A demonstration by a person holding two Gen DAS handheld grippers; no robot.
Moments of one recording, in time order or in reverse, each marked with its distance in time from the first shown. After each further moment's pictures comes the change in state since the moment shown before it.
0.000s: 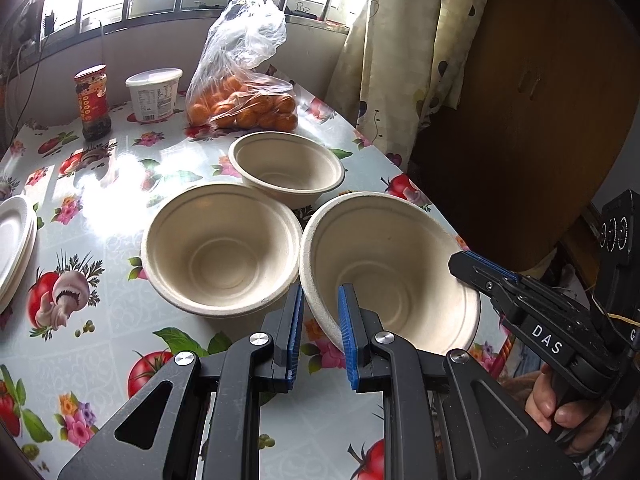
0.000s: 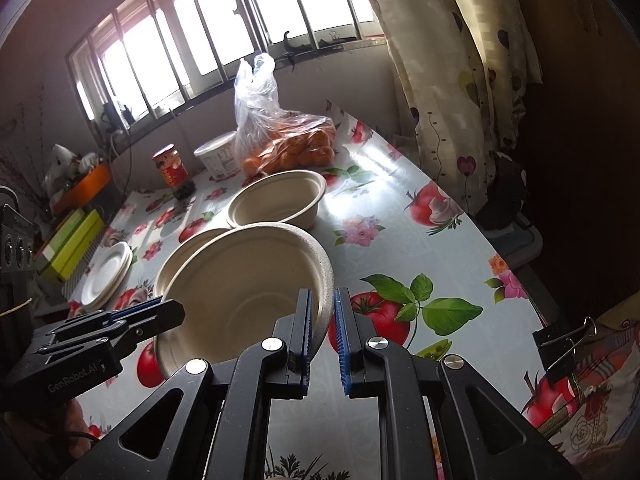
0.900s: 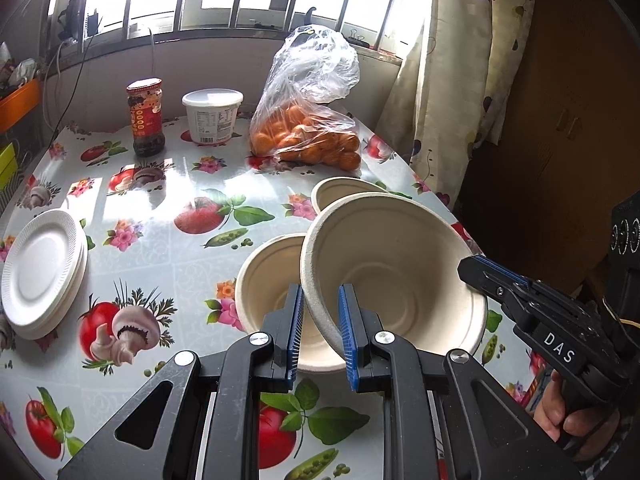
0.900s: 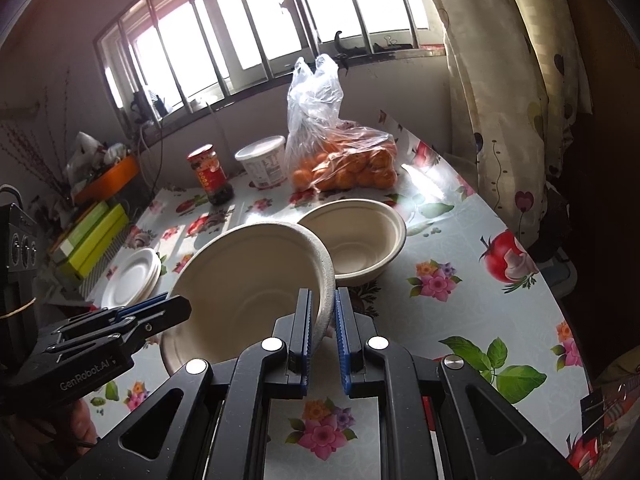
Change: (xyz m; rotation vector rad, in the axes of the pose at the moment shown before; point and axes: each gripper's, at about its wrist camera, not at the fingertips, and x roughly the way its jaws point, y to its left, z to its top) left arm -0.017 0.059 0.033 -0.081 -0.070 0.112; right arm 0.041 0.057 0.046 -0.086 0.011 0.098
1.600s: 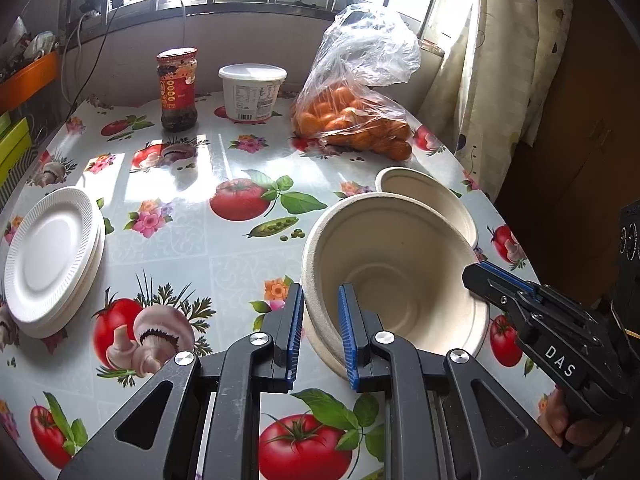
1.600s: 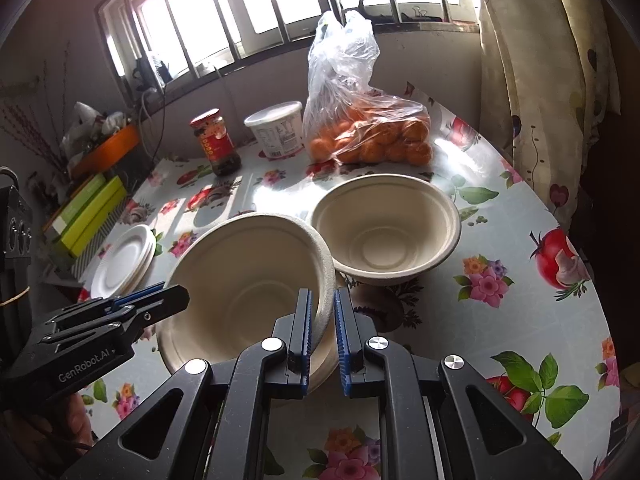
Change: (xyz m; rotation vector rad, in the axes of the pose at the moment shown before) left arm 0.033 0.041 0.002 -0.056 0.056 0.073; right arm 0.059 0.020 0.003 -0.043 0.094 0.015
